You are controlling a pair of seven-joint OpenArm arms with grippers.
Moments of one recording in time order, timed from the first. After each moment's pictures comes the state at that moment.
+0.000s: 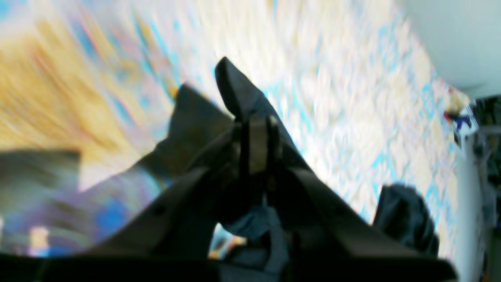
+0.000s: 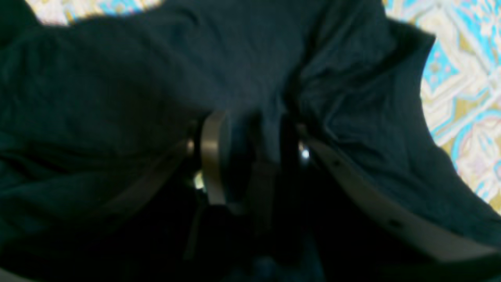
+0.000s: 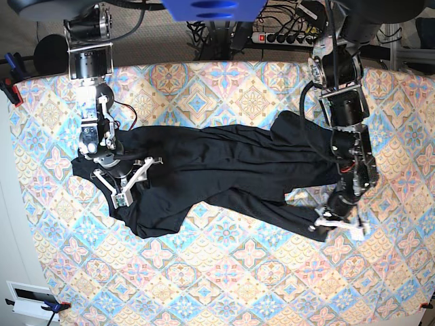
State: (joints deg) left arm -25.5 -9.0 -19.9 56.9 -35.4 -7.1 38.2; right arm 7.8 15.4 -4.3 80.0 17.0 13.2 -38.2
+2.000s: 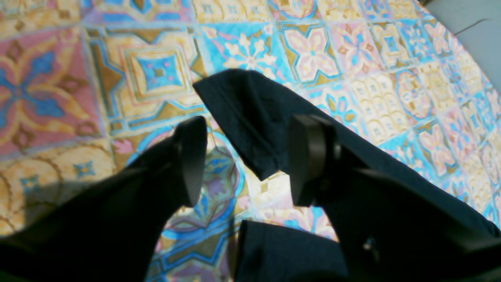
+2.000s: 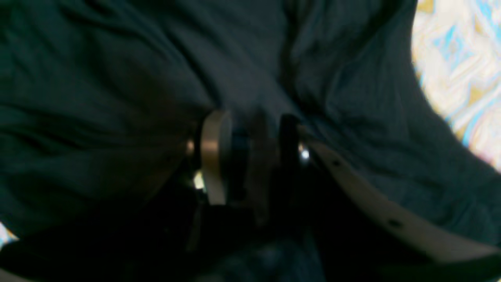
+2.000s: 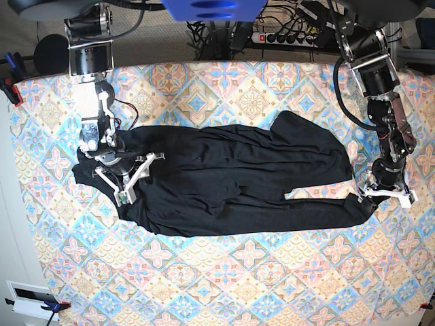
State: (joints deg) left arm -13.5 -19.6 -23.6 64.5 -34.8 -6.7 31.2; right arm 6.4 15.3 -4.7 84.3 17.1 13.3 -42.4
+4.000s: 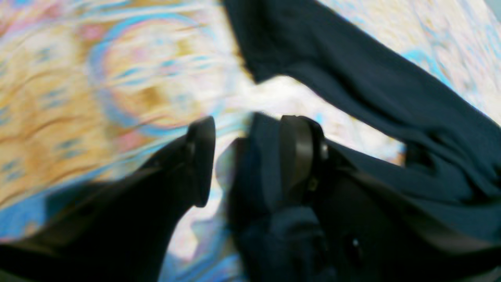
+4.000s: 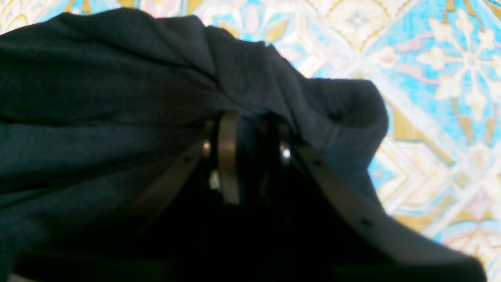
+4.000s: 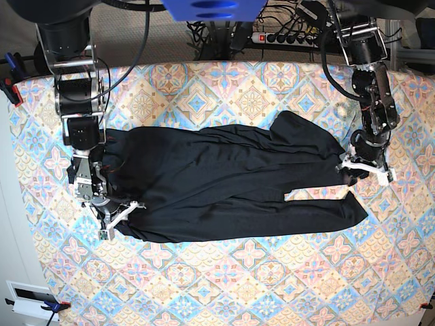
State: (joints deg) left arm -1.6 -16.3 -19.0 75.8 -35.1 -6.8 31.4; right arm 38.1 15.2 -8.6 25.5 16.8 15.7 -13.7
